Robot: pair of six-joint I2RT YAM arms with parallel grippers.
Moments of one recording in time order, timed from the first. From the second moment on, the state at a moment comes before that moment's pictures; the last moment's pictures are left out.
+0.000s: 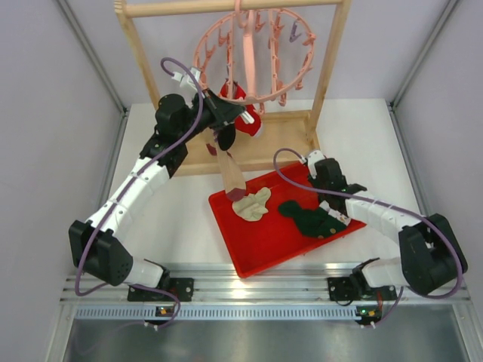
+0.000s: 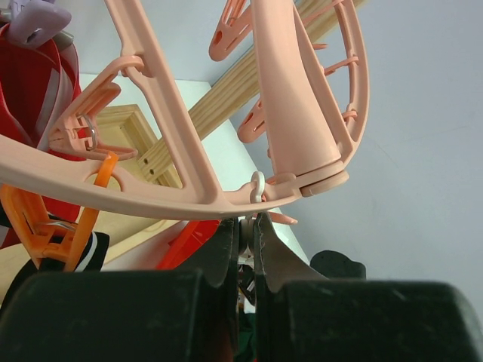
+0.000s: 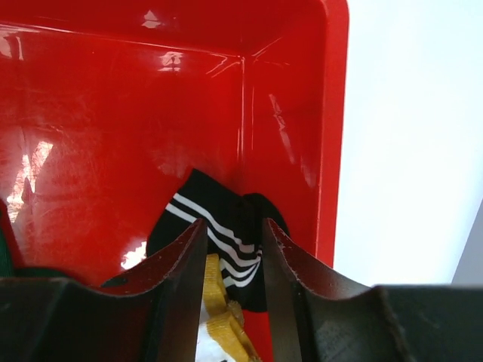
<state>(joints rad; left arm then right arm) -0.40 1.42 1.35 0.08 0.37 -0.76 0.44 1.32 0.68 -0.15 0.35 -0.27</state>
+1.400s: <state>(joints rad) -0.33 1.44 1.27 0.34 0.66 -0.87 0.32 1.17 0.87 0.25 -0.74 0.05</state>
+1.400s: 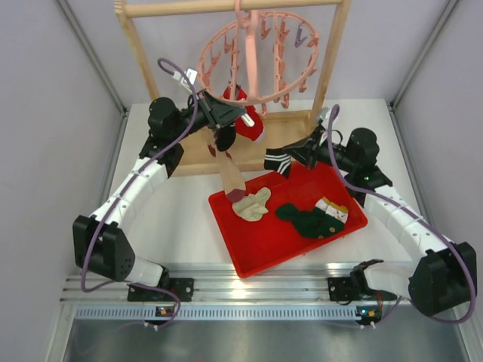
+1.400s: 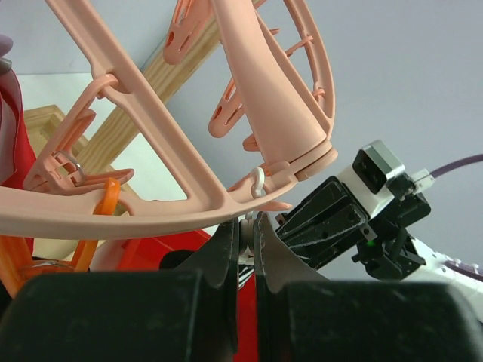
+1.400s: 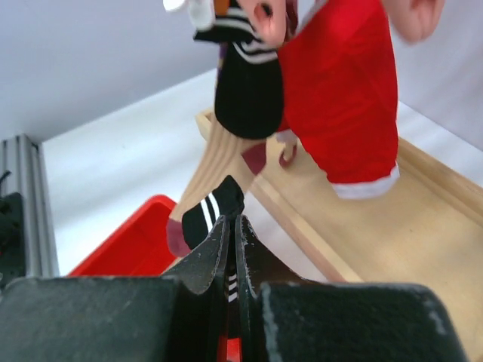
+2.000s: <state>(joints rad) -0.31 1.48 1.26 0.44 0.75 -0.95 0.37 1.32 1.04 0.51 -0.82 0.28</state>
